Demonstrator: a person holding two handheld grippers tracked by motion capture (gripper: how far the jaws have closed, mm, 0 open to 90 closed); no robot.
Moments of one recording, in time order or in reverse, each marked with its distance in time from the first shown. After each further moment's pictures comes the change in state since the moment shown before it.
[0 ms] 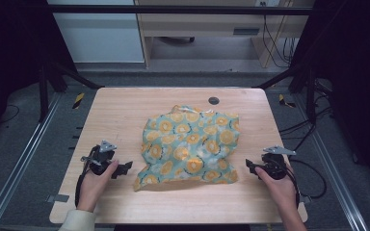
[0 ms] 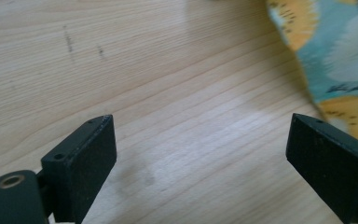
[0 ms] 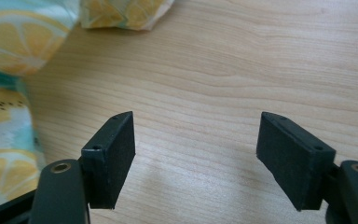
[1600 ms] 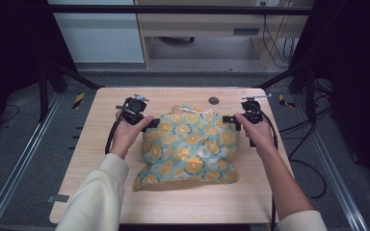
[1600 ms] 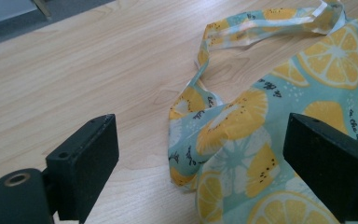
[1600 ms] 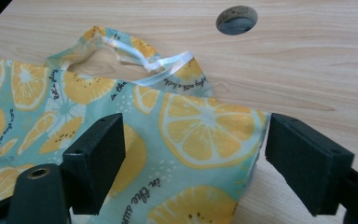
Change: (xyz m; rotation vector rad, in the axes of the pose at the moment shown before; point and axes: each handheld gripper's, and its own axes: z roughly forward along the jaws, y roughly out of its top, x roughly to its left) left arm -0.024 0.164 0.054 0.015 0.027 0.068; right arm 0.011 0.158 0.075 0.081 0.206 0.103
